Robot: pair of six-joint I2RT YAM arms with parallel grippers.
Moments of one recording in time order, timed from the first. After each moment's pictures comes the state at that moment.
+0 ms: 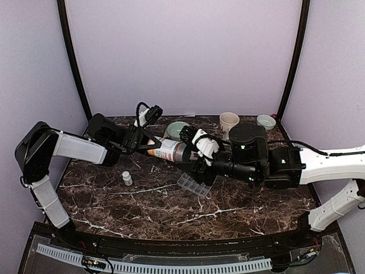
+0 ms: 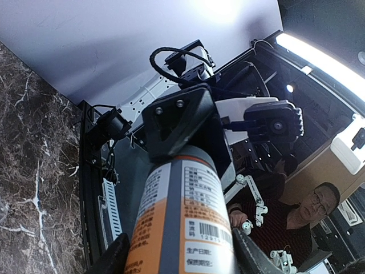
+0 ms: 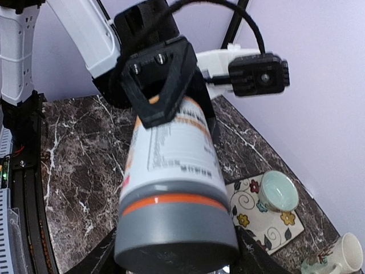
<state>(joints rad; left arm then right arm) -0.57 1.74 0.91 1.47 1.43 -1.58 1.28 1.31 1.04 0.00 0.25 -0.20</state>
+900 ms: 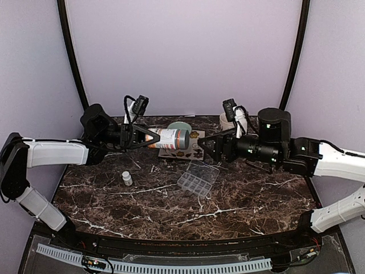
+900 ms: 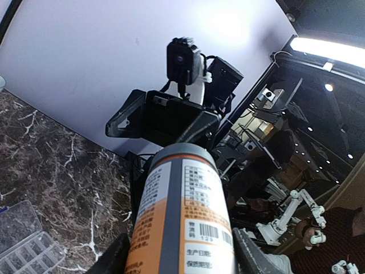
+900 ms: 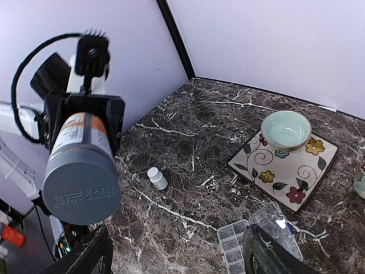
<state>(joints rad) -0.56 1.50 0.85 0.94 1.23 -0.95 1.07 1.14 0.96 -0.11 0.10 0.32</state>
